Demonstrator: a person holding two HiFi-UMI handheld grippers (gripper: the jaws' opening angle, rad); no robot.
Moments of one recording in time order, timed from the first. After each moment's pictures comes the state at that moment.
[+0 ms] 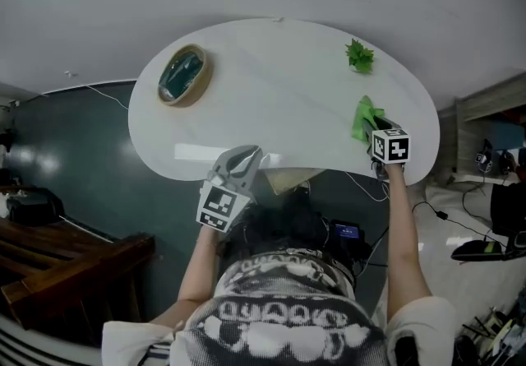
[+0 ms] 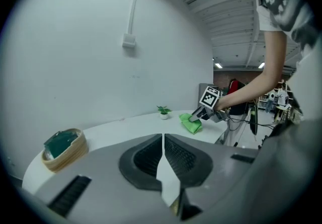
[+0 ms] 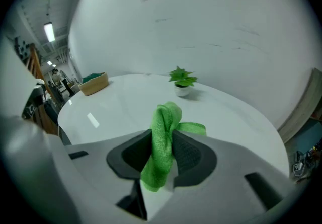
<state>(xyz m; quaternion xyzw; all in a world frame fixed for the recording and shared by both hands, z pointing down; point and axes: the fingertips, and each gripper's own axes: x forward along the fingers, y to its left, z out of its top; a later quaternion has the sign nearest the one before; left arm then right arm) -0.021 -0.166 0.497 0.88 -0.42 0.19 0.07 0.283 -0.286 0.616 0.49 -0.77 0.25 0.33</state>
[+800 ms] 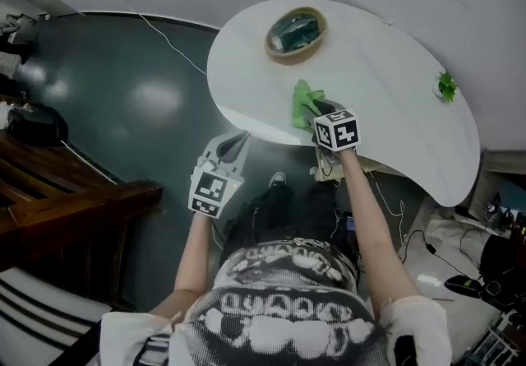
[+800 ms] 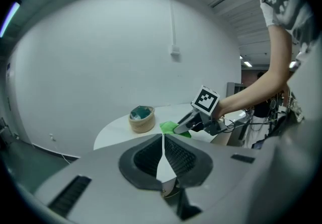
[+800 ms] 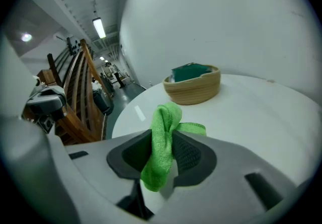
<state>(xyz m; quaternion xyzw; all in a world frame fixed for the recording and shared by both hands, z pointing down) -0.317 -0.053 0.508 0.80 -0.56 0.18 0.10 -0.215 -0.192 0.615 0.25 -0.89 0.22 0.32</state>
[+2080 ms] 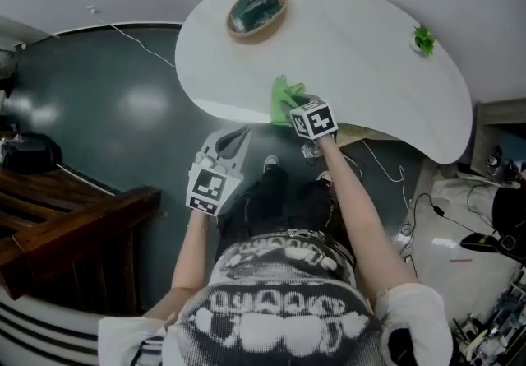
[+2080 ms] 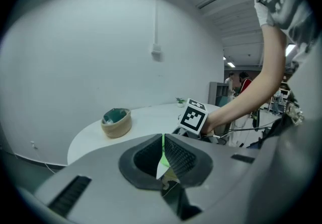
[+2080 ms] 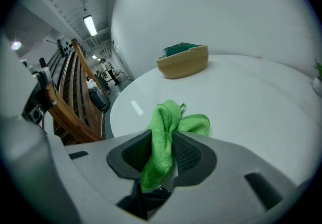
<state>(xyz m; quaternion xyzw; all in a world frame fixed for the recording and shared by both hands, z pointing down) -0.241 -0.041 0.511 0.85 -0.49 0.19 0.09 -0.177 -0.145 0.672 0.26 -0.86 0.26 0.35</state>
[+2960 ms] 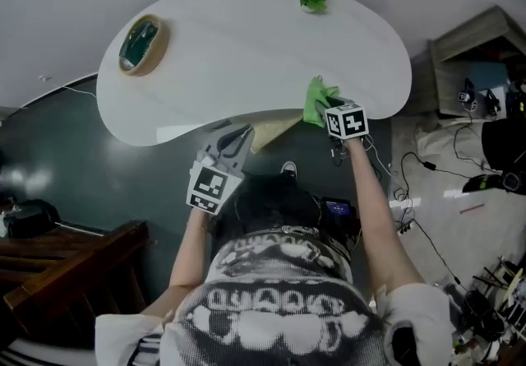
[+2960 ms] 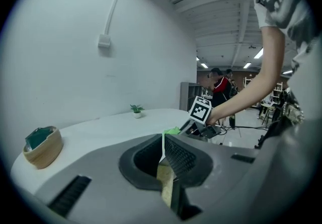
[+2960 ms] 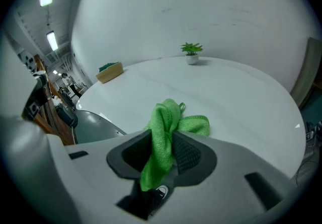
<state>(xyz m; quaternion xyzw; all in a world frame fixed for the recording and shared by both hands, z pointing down) 0.059 -0.065 0.503 0.91 -0.35 0.19 0.06 0.253 -0.144 0.671 0.45 -0.77 0.32 0.32</state>
